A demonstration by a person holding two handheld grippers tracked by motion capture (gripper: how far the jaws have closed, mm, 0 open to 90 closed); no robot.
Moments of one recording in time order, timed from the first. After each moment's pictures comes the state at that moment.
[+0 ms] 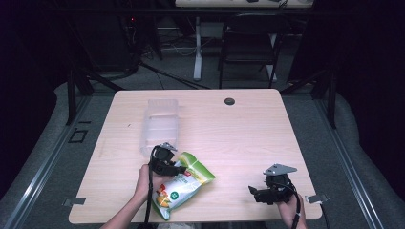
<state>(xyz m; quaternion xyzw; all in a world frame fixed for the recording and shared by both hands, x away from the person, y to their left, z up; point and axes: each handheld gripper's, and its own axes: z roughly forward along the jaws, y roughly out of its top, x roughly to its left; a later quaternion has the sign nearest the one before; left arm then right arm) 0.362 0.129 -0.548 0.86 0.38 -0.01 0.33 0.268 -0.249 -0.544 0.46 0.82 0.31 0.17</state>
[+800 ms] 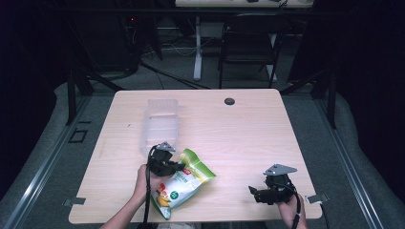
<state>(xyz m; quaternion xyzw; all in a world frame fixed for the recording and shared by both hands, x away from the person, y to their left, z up) 0.355 0.133 -0.539 0.86 0.36 0.01 0.37 0.267 -0.249 -0.544 0.46 0.82 0.31 0.17</state>
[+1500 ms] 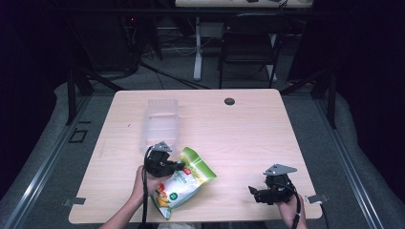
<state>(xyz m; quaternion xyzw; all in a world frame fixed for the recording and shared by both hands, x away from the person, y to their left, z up) 0.348 0.140 -0.533 0.84 0.36 0.00 0.40 0.267 -0.249 -0.544 0.46 0.82 0.31 0.17</state>
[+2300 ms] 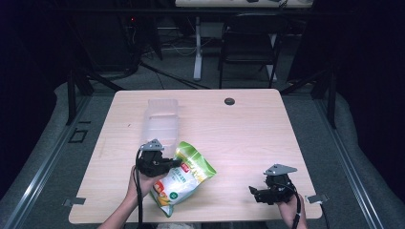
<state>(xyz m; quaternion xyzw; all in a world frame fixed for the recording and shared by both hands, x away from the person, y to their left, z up) 0.335 0.153 -0.508 0.82 0.34 0.02 0.46 0.268 -0.250 -0.545 0.46 0.82 0.31 0.17</state>
